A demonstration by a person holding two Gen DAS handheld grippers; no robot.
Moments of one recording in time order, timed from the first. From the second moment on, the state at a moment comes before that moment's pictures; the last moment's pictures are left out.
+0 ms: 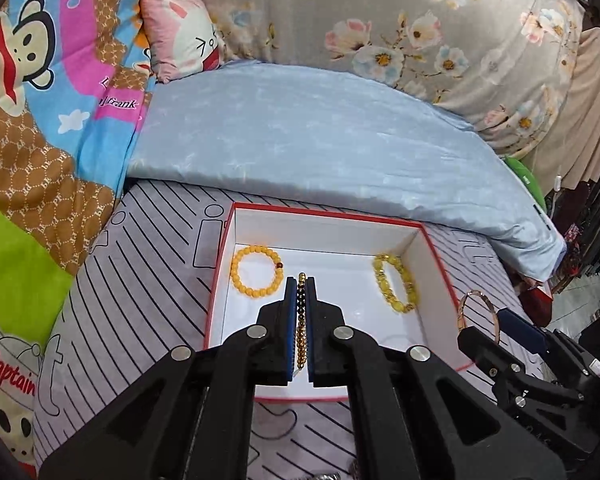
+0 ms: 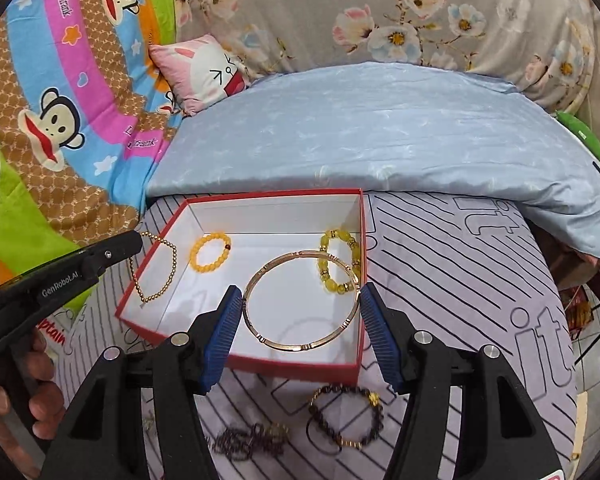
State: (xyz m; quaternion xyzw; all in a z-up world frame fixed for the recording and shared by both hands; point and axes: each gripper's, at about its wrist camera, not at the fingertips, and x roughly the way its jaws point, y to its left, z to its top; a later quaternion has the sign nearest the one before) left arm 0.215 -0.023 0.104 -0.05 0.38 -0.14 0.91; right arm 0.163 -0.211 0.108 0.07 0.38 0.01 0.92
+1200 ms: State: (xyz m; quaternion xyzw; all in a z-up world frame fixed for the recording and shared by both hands) left arm 0.175 0.015 0.097 -0.06 0.37 -0.10 0.92; right arm 0.115 -0.216 0.093 0.08 0.39 0.00 0.92
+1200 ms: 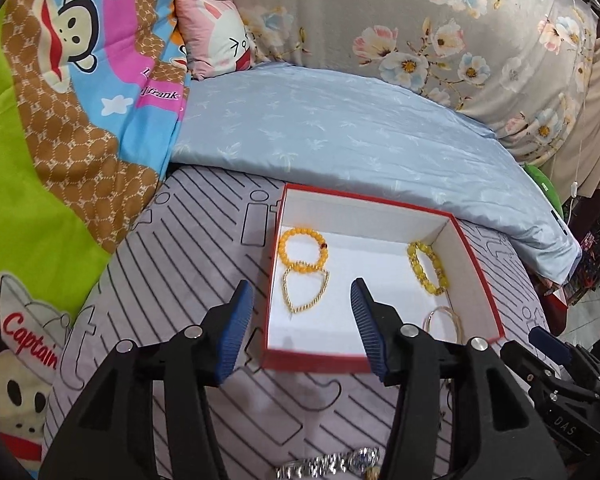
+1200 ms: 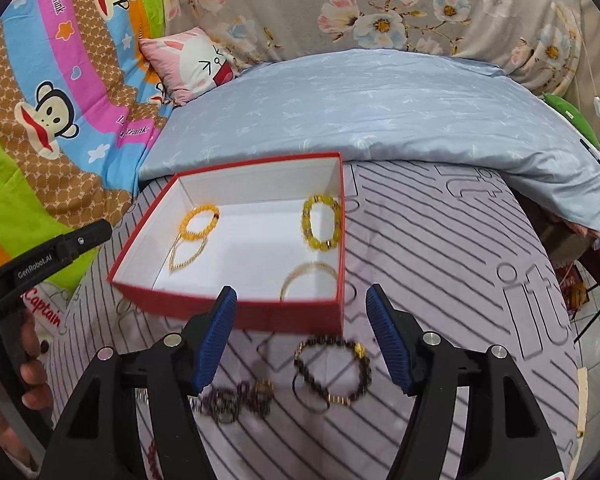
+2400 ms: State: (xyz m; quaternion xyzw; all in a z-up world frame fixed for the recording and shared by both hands) left arm 0.042 -0.010 0.009 0.01 0.45 -0.14 0.88; right arm 0.006 -0.204 0.042 0.08 0.45 0.00 0.89
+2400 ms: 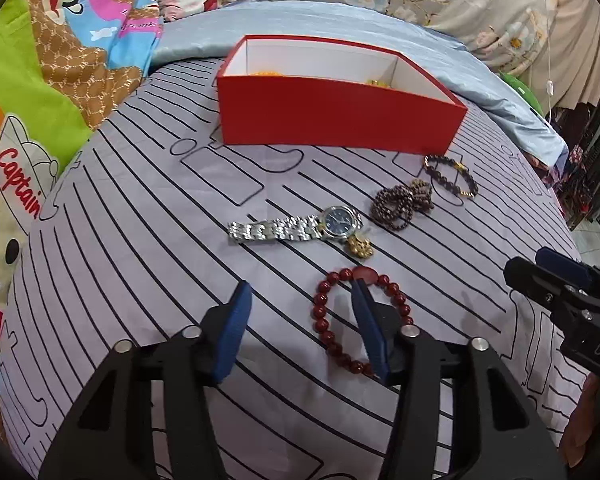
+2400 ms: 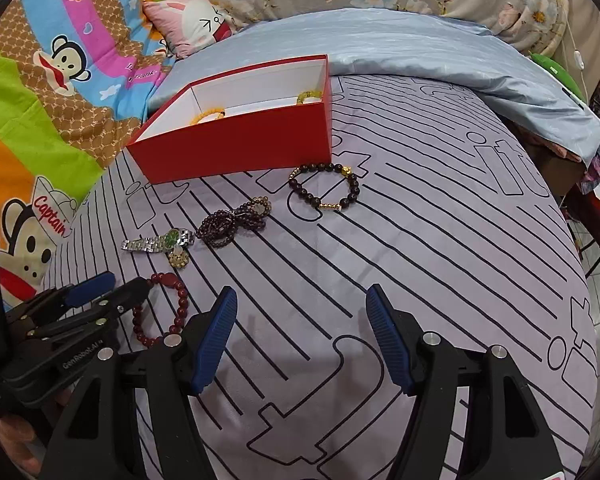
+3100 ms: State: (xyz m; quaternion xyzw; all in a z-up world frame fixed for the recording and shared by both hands) left arm 0.039 -0.005 -0.001 0.03 0.43 -0.11 0.90; right arm 0.035 -0.170 0.034 0.07 0.45 0.03 0.89
